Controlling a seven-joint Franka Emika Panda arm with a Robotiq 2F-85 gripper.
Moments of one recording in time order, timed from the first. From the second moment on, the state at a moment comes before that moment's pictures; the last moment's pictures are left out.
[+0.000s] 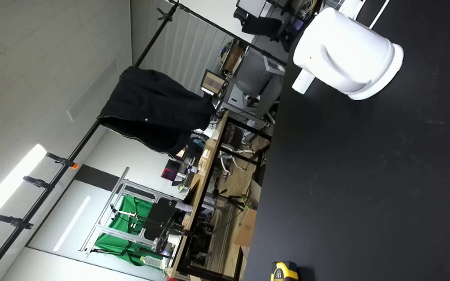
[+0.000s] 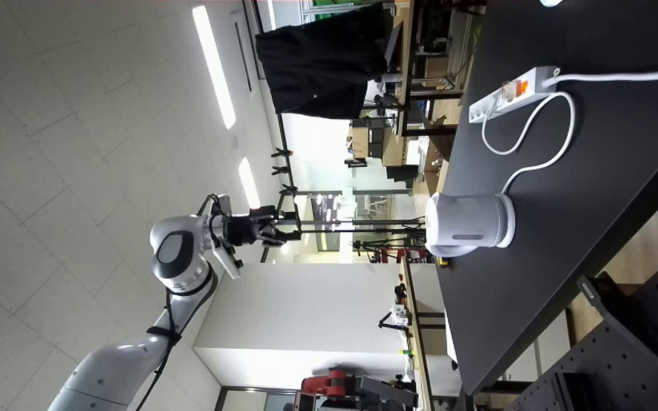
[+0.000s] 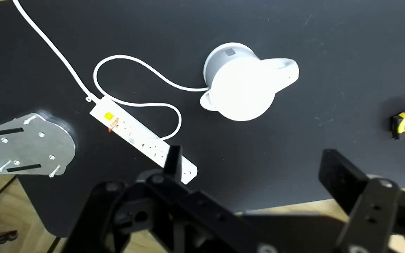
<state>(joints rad) -0.07 -0.36 -0.07 -2.13 0.02 1.87 0.03</state>
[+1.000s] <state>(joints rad) -0.06 -0.26 -0.01 -2.13 -0.01 1.98 0.04</state>
